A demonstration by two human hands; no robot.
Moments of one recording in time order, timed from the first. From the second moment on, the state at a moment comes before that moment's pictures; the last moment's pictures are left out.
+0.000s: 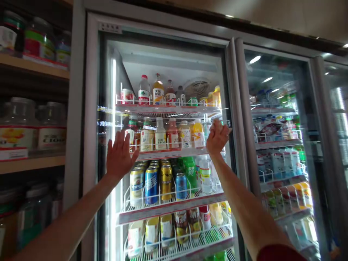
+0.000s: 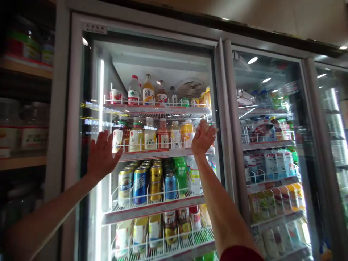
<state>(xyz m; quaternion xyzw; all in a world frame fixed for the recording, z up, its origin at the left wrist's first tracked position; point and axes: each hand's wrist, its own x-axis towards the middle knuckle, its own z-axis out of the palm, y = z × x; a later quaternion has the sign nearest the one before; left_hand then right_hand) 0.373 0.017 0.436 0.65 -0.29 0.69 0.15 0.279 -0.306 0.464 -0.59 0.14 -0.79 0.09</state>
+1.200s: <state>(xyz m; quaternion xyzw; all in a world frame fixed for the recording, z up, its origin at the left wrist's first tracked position) 0.363 -0.008 0.361 0.67 -0.34 0.65 0.09 0.267 -0.284 0.363 -0.73 -0.03 -0.68 -0.04</state>
